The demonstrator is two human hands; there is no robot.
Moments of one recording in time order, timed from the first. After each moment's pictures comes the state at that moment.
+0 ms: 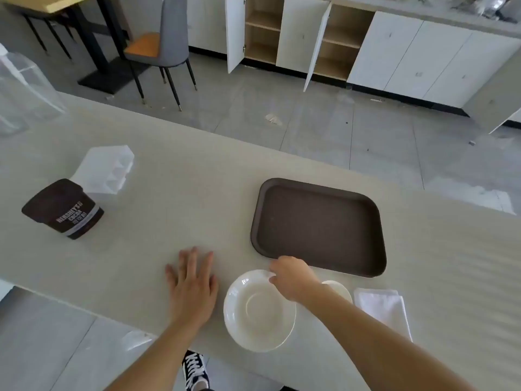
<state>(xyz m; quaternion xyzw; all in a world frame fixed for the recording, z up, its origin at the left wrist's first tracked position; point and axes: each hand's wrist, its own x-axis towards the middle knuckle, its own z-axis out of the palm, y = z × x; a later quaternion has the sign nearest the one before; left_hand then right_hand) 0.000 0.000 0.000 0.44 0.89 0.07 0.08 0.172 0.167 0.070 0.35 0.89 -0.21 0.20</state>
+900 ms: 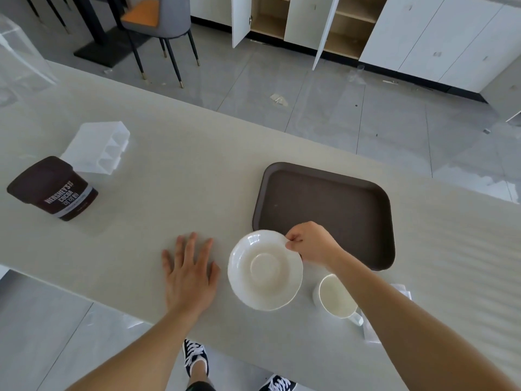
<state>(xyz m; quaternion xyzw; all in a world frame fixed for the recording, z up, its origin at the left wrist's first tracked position) -0.002 0.001 -0.002 0.42 0.90 0.09 0.07 0.176 0.222 0.092 0.44 0.81 -0.37 0.09</state>
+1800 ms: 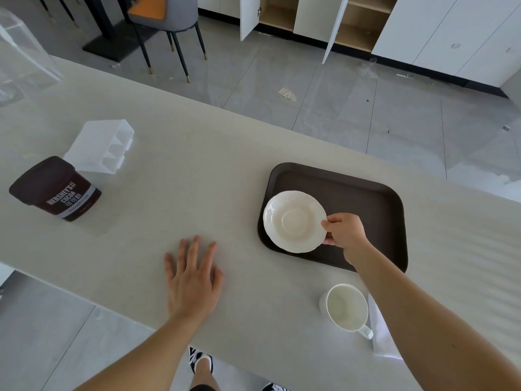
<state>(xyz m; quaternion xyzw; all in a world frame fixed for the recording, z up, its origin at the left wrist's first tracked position) -0.005 0.001 -0.015 0.43 0.90 0.08 0.04 0.192 0.282 0.056 0.65 0.55 -0.51 -0.12</state>
